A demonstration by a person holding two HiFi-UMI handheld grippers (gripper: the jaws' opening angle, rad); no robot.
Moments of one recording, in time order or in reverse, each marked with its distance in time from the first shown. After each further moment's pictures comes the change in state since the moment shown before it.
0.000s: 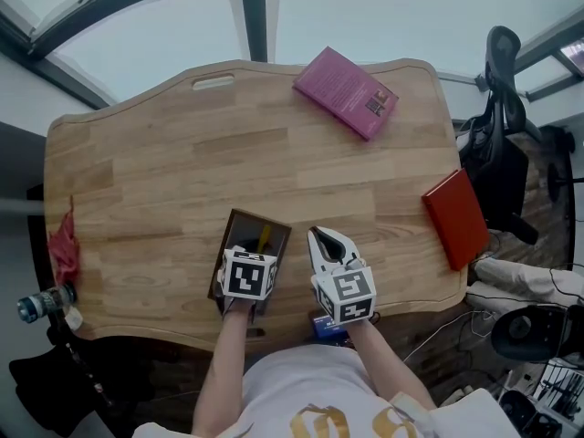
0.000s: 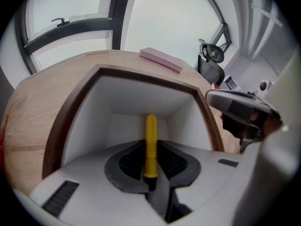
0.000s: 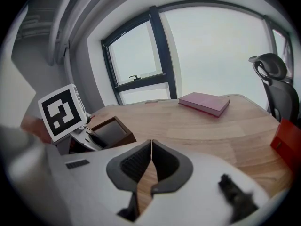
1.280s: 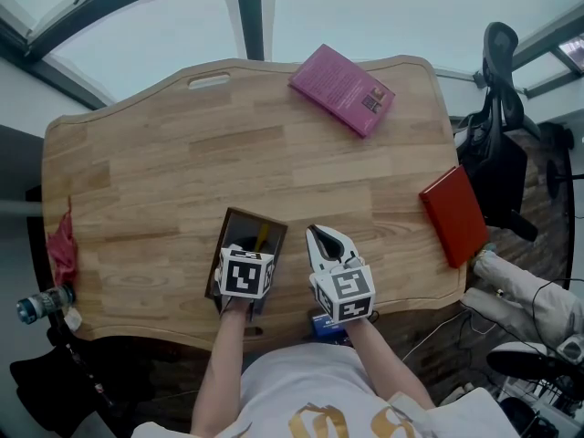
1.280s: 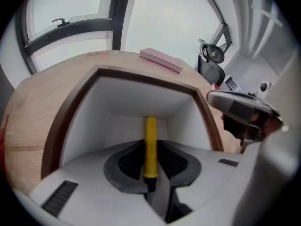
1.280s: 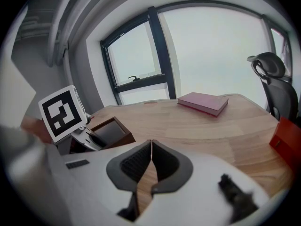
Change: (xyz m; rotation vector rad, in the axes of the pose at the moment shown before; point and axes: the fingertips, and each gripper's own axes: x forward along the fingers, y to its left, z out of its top) left arm 0.002 -0.002 0.000 -0.008 -0.004 0.004; right arm -0.003 -0.004 -0.002 0.010 -0.006 -0.003
